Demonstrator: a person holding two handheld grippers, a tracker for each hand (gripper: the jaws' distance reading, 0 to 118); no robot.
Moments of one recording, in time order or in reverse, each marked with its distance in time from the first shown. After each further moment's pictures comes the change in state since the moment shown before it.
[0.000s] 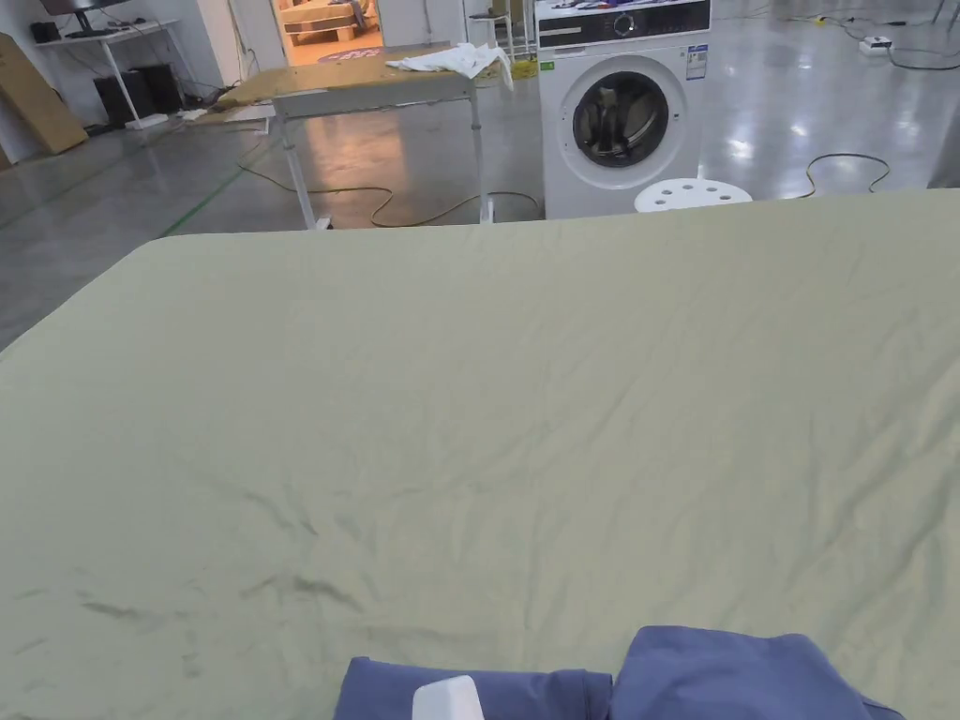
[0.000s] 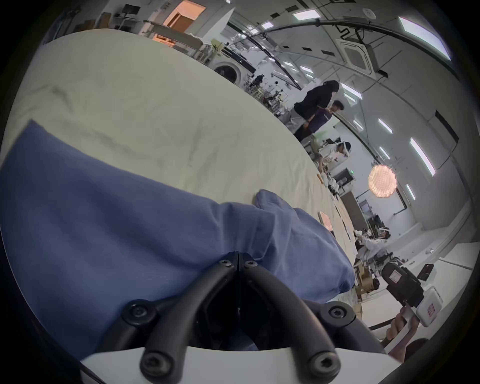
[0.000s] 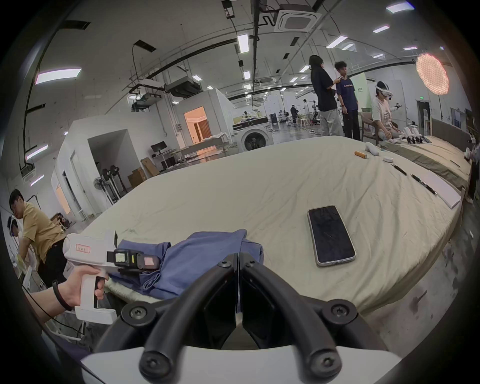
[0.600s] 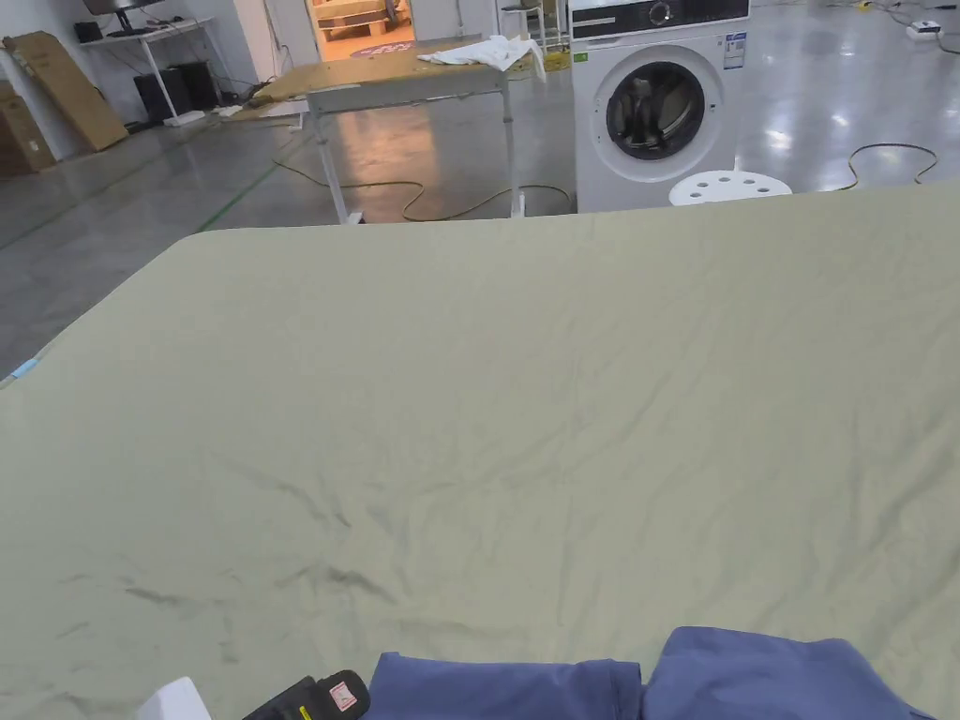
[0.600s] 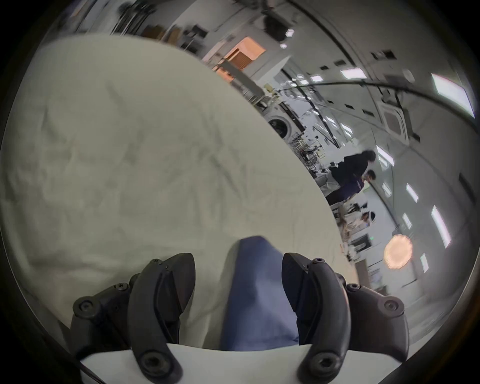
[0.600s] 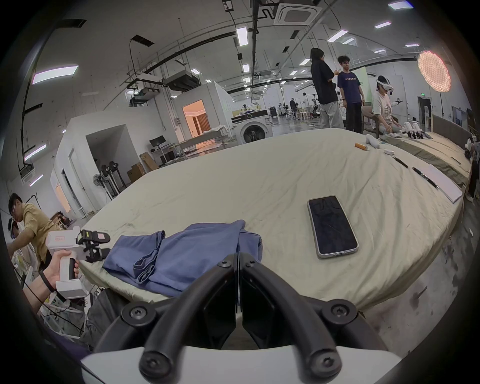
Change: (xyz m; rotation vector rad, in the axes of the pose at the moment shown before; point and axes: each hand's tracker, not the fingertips) left arm -0.118 0.029 0.145 0.276 0.147 0.338; right arm 0.002 -0.004 -0.008 -0.042 -0.001 -0.012
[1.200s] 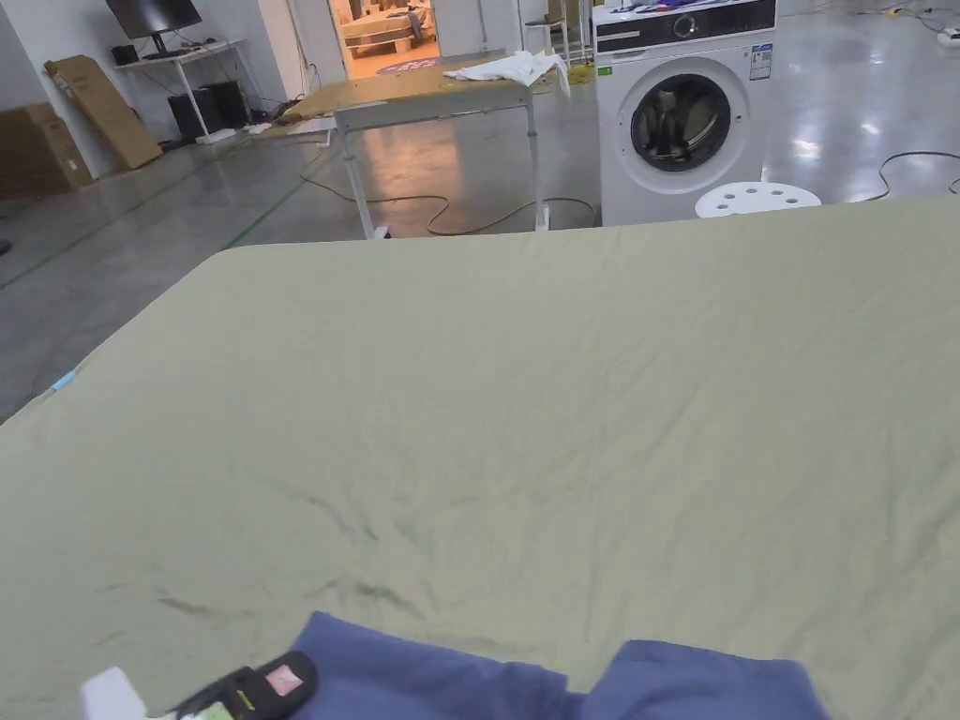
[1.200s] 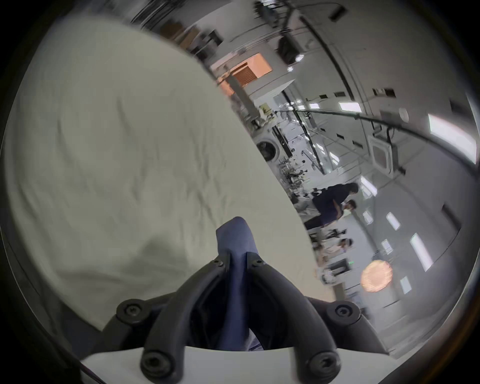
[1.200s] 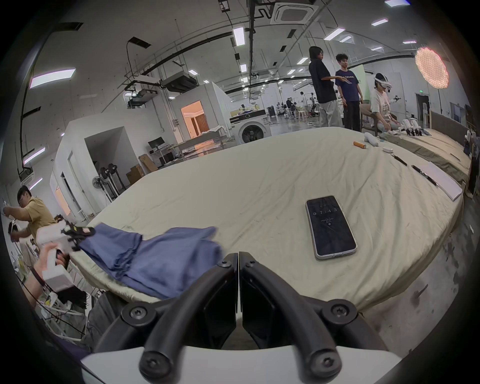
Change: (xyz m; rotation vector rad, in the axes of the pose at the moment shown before) left arm 0.028 0.031 0.065 0.167 -0.073 -0.001; right arm 0.003 0.006 0.000 0.001 -0.004 -0.015
